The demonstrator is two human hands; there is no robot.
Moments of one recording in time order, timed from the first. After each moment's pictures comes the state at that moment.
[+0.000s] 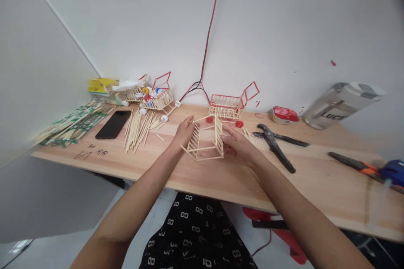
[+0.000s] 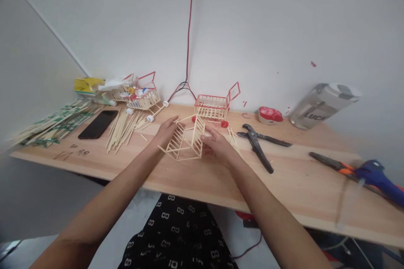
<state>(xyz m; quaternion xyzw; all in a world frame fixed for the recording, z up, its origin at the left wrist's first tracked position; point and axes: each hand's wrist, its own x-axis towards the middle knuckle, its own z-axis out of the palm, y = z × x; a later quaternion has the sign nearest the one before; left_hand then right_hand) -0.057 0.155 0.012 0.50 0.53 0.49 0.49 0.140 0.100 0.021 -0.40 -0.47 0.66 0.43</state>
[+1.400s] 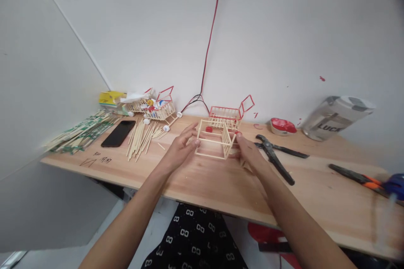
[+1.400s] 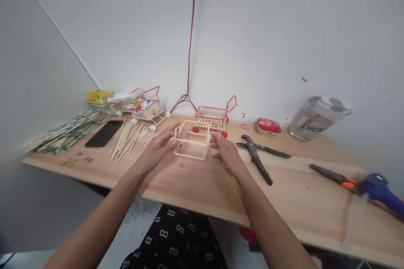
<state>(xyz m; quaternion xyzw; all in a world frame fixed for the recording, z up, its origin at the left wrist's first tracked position) -0.080 0.093 0.057 0.72 0.35 0.47 0.38 0.164 0.104 0.028 -0.51 -0.50 0.50 0.49</state>
